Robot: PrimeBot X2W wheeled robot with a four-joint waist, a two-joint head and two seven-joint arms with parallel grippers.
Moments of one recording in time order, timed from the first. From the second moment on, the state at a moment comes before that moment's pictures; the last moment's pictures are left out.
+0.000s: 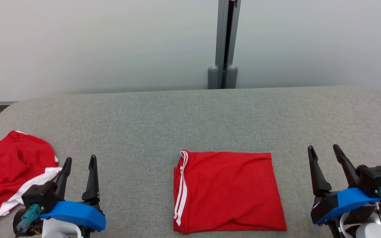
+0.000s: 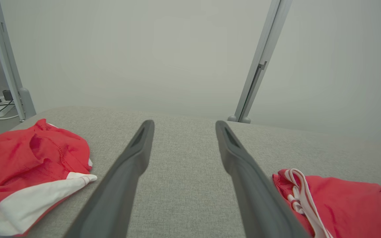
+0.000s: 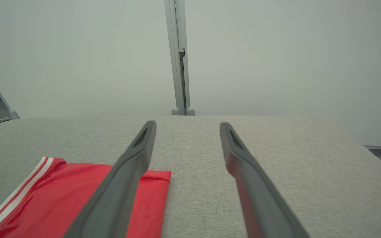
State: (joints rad) left arm -0.14 0.31 -0.31 0.35 -0.58 0.03 -0.26; right arm -0.09 -0.05 -0.09 0.15 0.11 0.13 -0.05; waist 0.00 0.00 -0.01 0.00
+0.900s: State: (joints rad) left arm -0.17 0.32 -0.32 0.41 -0.57 0.03 -0.26; right arm -0.04 -0.05 -0.06 0.12 0.16 0.13 -0.02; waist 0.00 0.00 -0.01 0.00
